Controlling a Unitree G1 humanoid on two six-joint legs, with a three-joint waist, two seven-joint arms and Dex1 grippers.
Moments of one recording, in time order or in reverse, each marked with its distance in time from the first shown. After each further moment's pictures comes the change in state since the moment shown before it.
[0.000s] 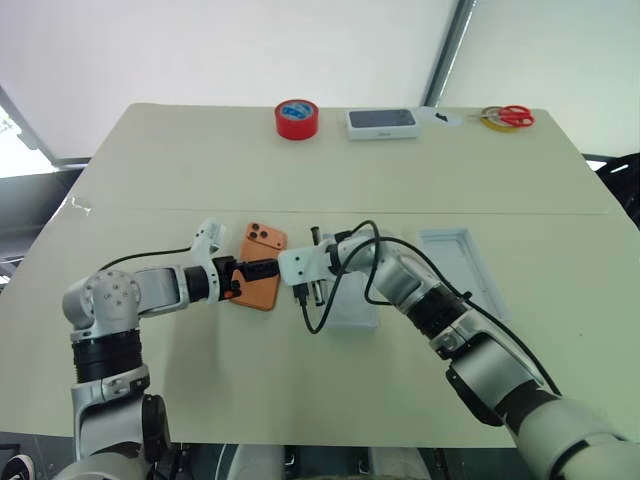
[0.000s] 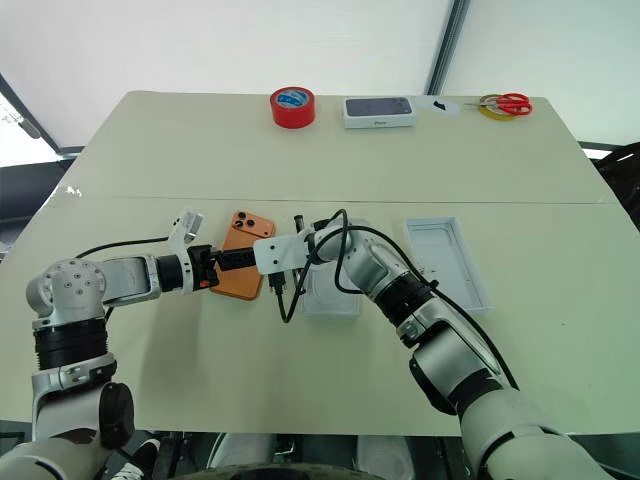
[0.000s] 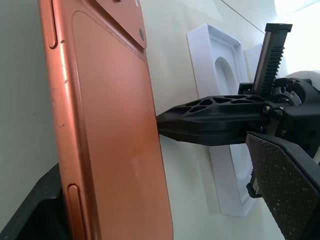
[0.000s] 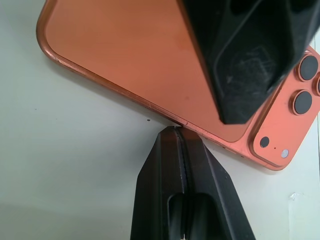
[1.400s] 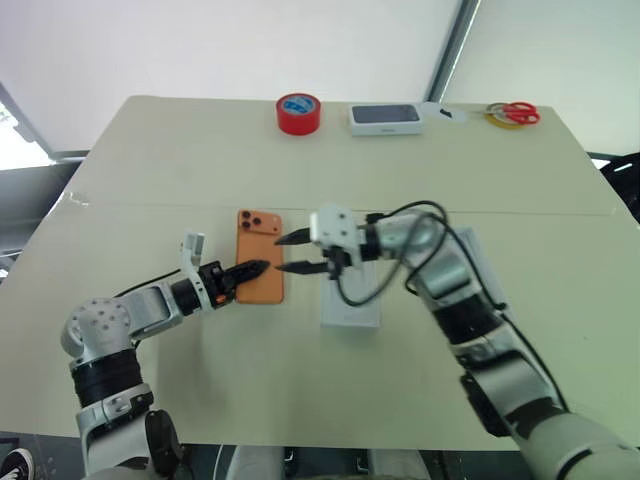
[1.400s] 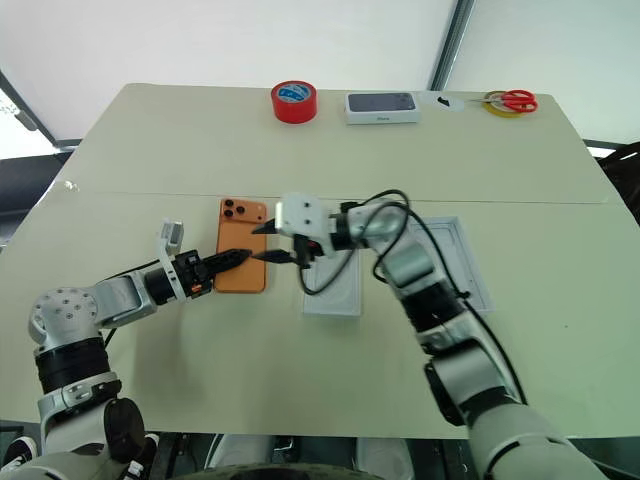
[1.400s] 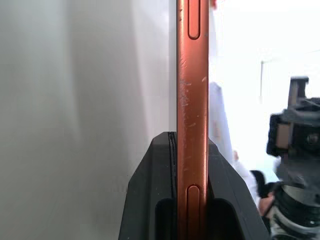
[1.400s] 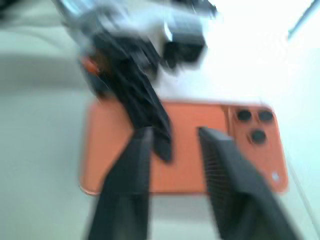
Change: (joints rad) left arm 0.095 -0.105 0.209 0.009 -0.150 -0.028 -0.059; right arm 0.167 -0.145 -0.250 -0.392 0.475 0.159 0.271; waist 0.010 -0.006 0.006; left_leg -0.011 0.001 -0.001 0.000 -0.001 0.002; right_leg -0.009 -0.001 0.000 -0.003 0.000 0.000
